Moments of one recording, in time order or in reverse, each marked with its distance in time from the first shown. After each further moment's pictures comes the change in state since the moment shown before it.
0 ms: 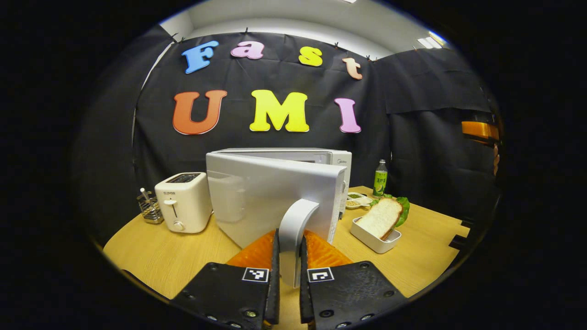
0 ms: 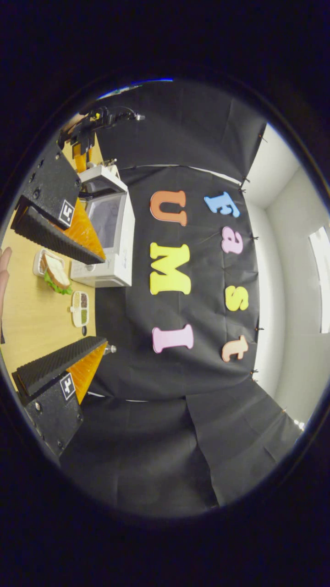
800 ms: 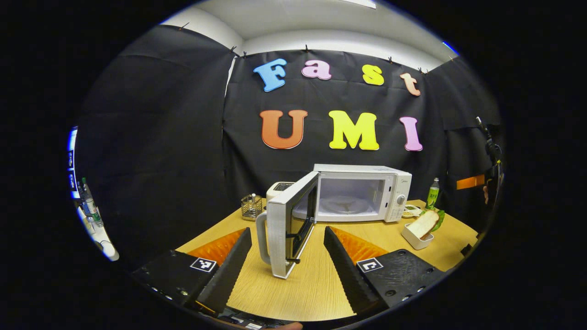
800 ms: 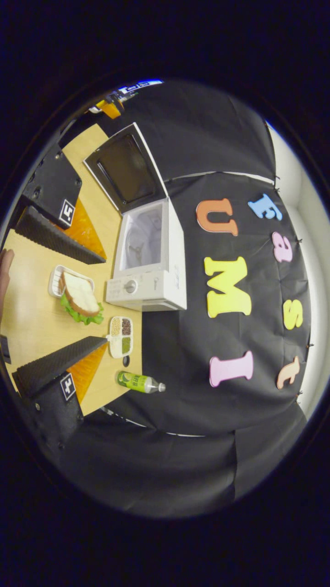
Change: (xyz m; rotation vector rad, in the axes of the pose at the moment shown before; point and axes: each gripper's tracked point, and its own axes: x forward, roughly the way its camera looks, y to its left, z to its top) left arm -0.169 0.100 0.049 -0.037 -0.079 0.403; right arm 0.085 0.033 -0.081 0.031 0.424 0.128
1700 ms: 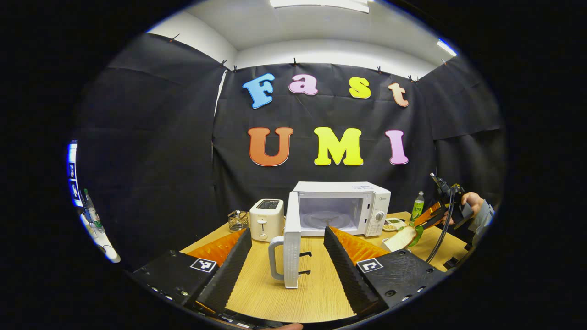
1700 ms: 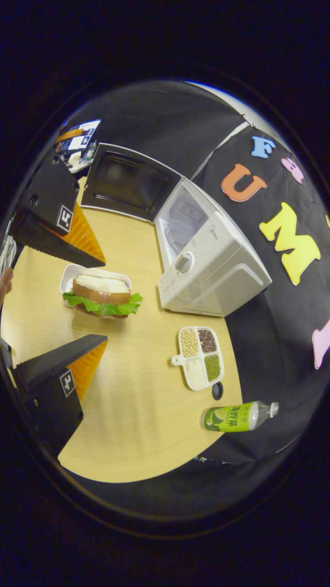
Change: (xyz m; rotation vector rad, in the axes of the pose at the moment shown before) left arm -0.027 -0.067 0.044 0.017 -0.063 -0.045; right arm 0.110 -0.034 -0.077 0.377 0.587 0.318
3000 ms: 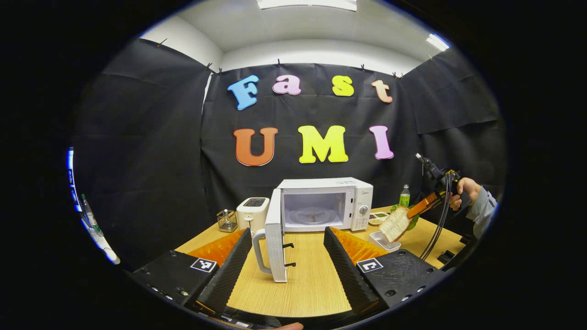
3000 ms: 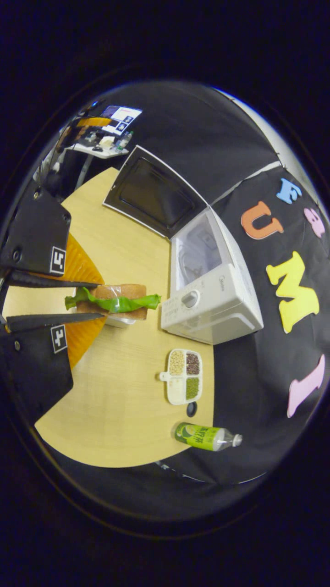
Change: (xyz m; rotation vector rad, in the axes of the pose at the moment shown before) left arm -0.028 -0.030 -0.004 0.031 -0.002 -0.079; right arm -0.055 0.041 -0.020 -0.330 -0.121 -0.094
